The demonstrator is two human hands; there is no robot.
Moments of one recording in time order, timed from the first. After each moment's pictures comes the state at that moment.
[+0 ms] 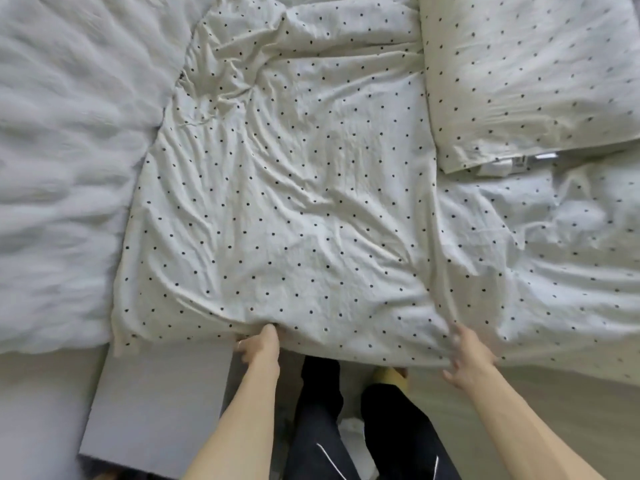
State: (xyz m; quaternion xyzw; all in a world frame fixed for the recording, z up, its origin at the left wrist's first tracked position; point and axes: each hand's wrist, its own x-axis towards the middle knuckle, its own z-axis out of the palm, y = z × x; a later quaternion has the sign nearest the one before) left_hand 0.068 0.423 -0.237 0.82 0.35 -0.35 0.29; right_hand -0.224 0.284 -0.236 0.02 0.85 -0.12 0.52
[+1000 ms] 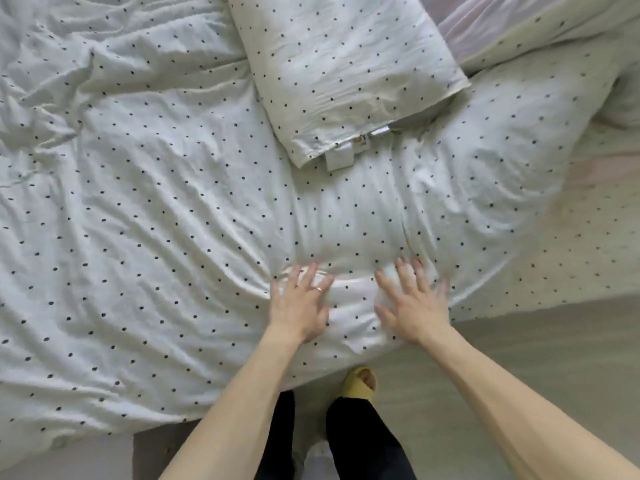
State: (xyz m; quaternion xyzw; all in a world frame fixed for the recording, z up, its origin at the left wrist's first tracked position) left_hand -0.125 0.272 -0.269 0.65 -0.70 -0.25 -0.16; right_hand -0.359 0.242 -0.272 -0.75 0.58 0.22 0.21
